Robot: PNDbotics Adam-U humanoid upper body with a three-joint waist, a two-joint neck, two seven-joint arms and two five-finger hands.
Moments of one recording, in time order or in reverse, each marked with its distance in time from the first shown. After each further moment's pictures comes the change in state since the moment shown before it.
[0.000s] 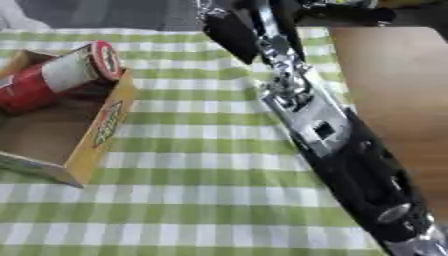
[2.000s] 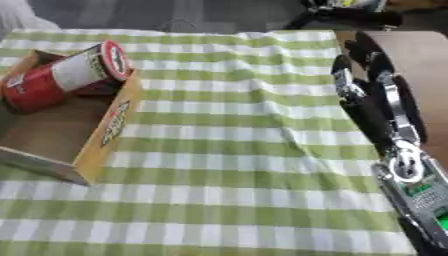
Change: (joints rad) left arm 0.025 -0.009 -0.002 0.000 0.004 0.001 -0.002; right arm 0.407 -0.043 -0.174 -0.031 -0.183 -0.299 -0.024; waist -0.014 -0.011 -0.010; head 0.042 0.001
